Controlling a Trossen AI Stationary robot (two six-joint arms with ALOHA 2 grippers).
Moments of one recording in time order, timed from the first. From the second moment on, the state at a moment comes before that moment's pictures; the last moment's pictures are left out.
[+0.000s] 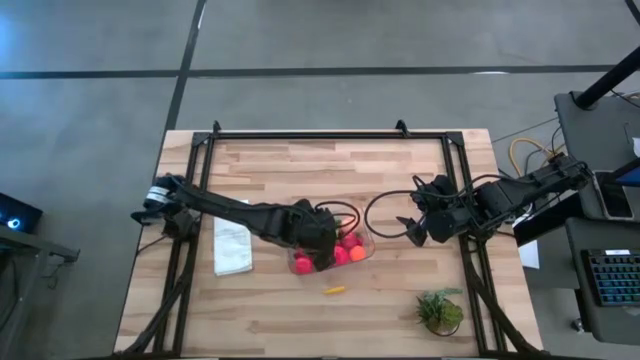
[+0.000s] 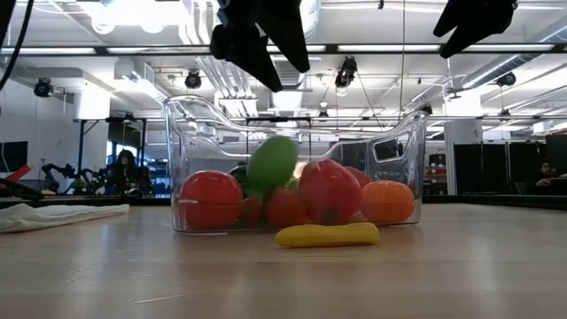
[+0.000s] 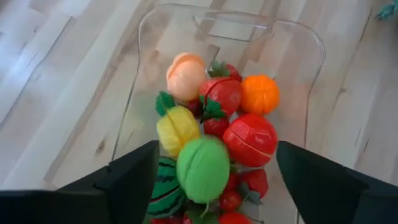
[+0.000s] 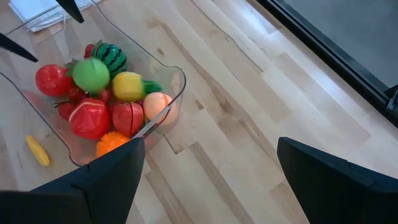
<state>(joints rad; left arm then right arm) -0.24 1.80 1.61 -0.84 -0.36 -0.60 0.41 1.06 1.08 -1.08 0.62 0.81</state>
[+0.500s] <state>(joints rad) -0.41 1.82 1.63 -0.73 -0.22 -0.20 0.41 1.06 1.07 -1.09 0.63 0.80</state>
